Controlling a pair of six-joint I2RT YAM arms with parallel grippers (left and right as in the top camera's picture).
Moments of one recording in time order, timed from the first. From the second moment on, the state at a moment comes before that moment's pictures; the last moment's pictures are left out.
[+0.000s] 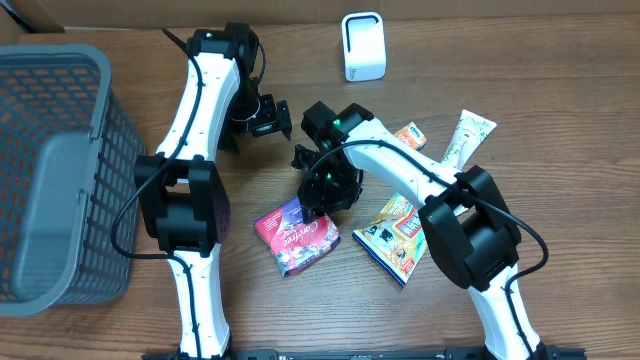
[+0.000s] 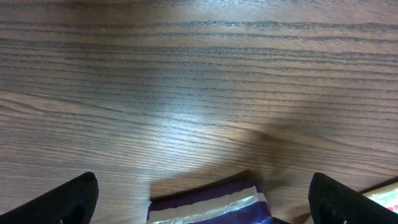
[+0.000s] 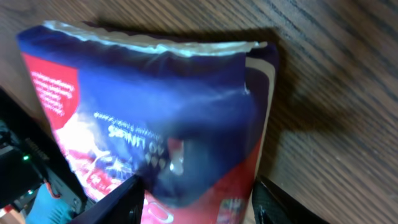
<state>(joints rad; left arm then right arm) -0.12 2.29 2.11 -1.48 0.13 -0.36 0.68 2.25 1.80 -1.18 -0.51 0.04</state>
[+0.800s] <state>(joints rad) -0.12 2.29 2.11 -1.47 0.13 -0.36 0.60 2.25 1.85 -1.27 -0.52 0.05</state>
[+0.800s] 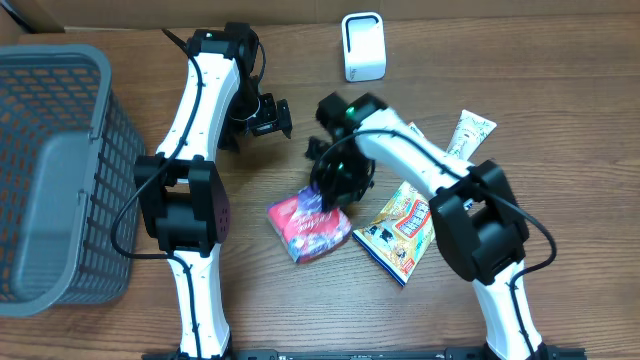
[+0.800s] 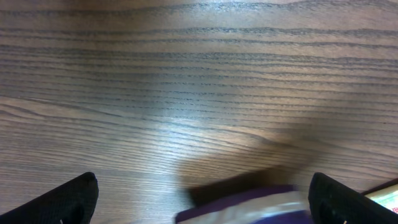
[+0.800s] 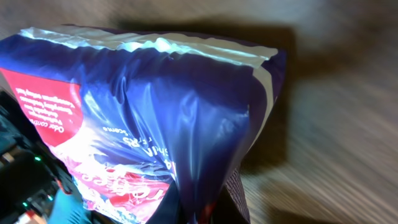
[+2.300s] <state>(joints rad) -0.12 2.29 2.11 -1.32 0.10 -0.36 0.22 2.25 1.98 -0.37 -0.43 0.96</state>
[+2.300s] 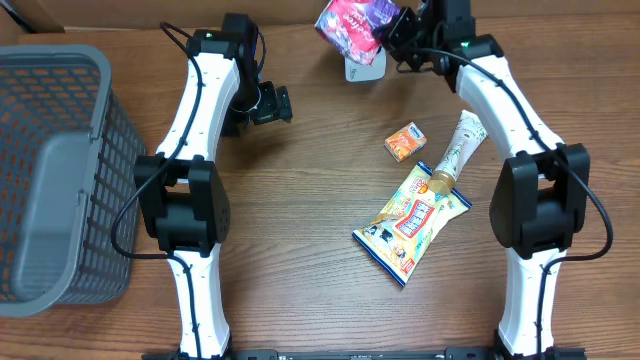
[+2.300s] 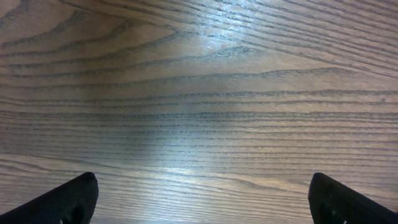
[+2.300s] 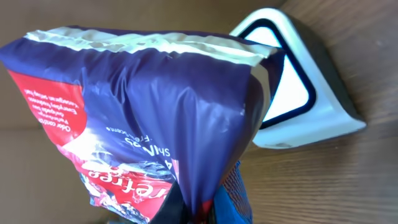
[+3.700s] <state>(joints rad) -0.12 2.29 2.11 -1.32 0.10 -0.36 -0.63 2.06 2.00 -0.93 -0.02 0.96</state>
